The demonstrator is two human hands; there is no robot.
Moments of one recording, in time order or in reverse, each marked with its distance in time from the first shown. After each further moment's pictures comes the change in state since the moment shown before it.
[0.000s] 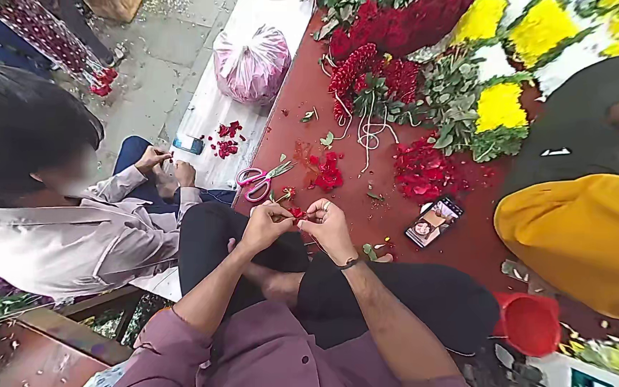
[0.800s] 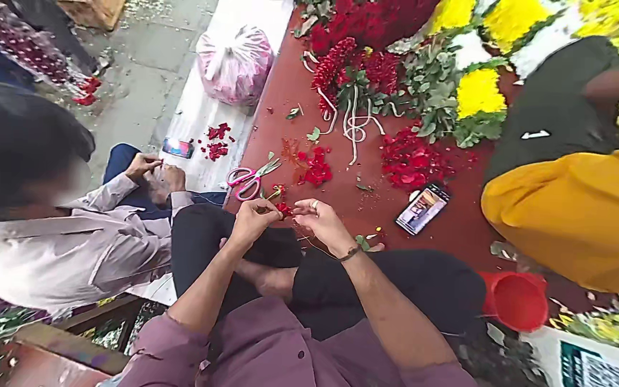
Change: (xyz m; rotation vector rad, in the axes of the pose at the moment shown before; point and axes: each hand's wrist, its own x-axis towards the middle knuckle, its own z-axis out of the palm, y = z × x) left_hand 0.000 0.001 -0.002 -0.254 0.011 -0.174; right_hand -0.005 0.003 -0.017 -0.028 -0.175 0.161
